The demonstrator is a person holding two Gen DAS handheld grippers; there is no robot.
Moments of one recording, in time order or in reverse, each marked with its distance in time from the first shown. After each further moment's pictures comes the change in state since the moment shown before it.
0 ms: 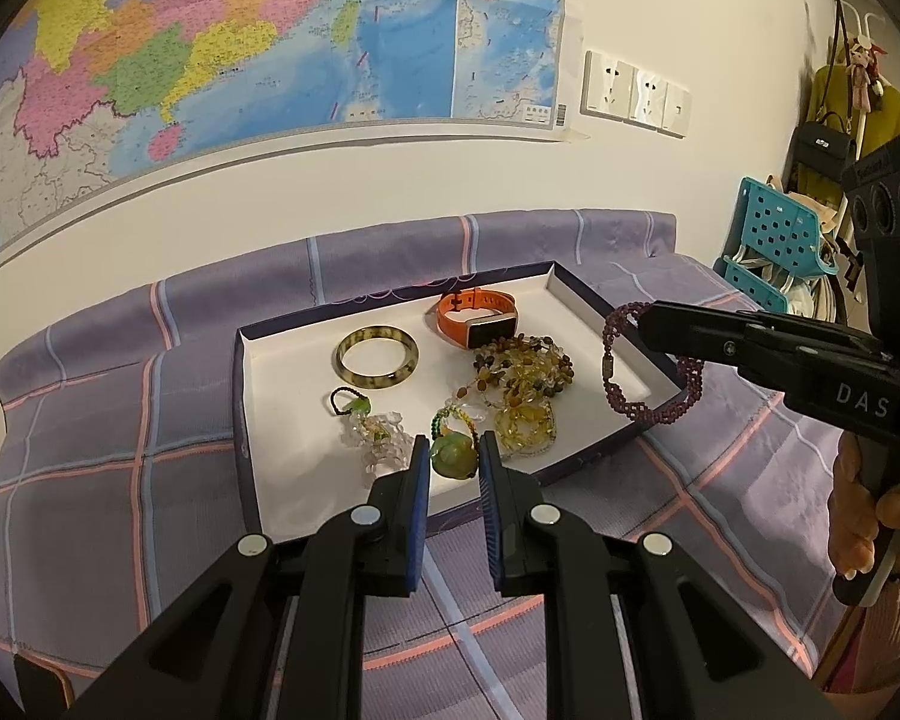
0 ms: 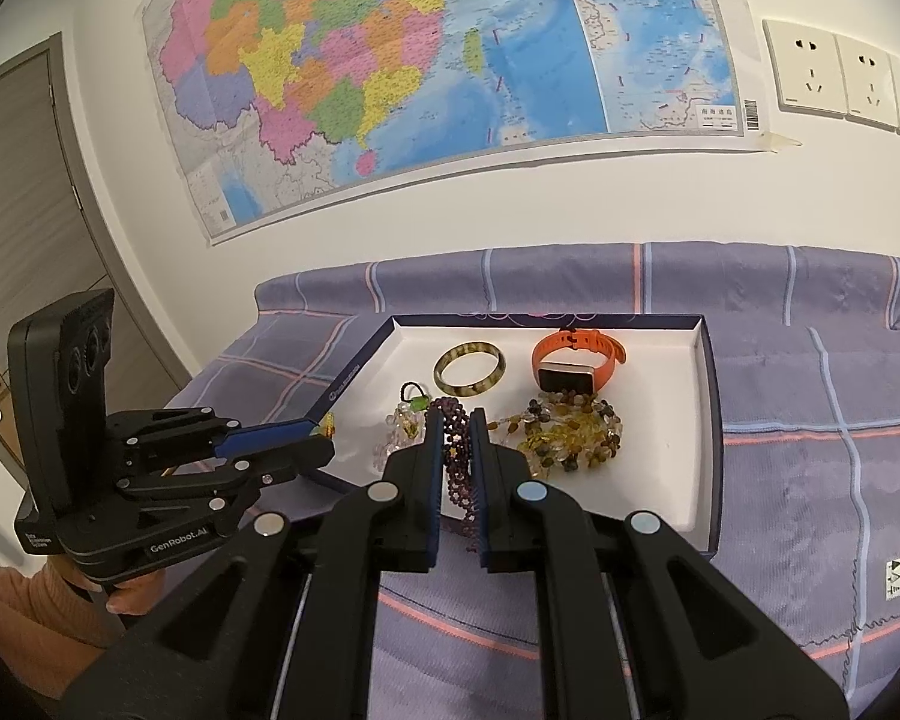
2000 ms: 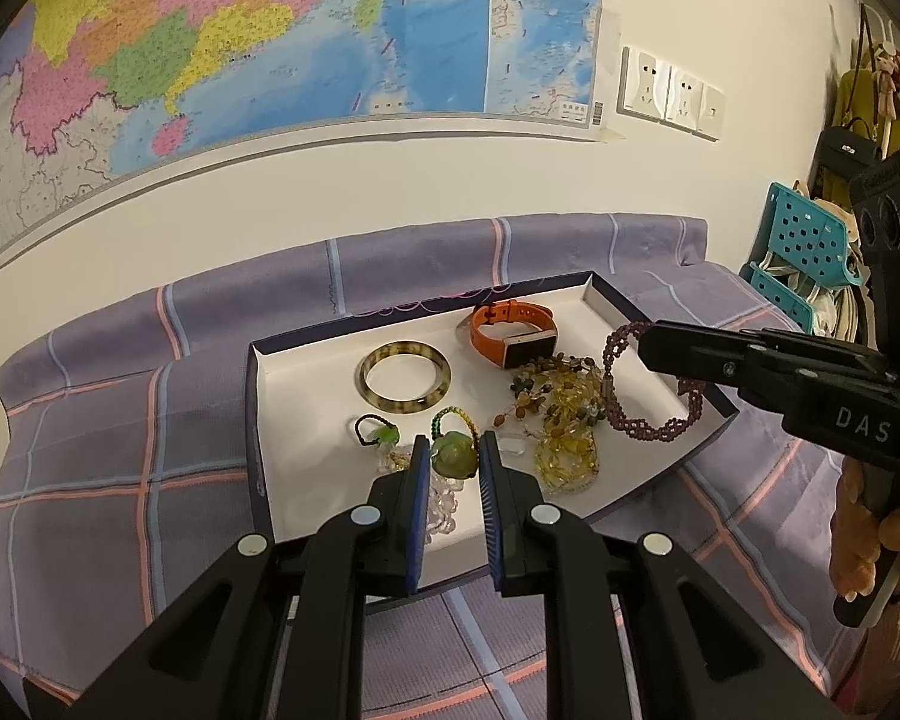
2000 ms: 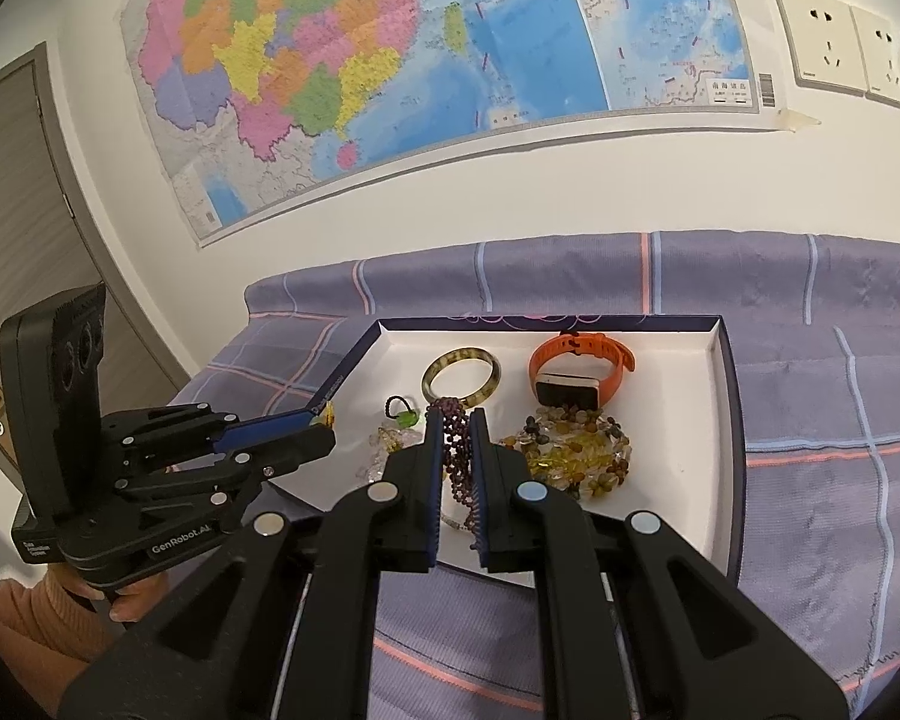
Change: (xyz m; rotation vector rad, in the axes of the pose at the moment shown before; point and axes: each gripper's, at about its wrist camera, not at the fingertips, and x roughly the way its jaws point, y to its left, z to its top) left arm 0.023 0.014 0.020 -0.020 0.018 0.037; right arm 0.030 -0.010 0.007 0.036 0.021 0.001
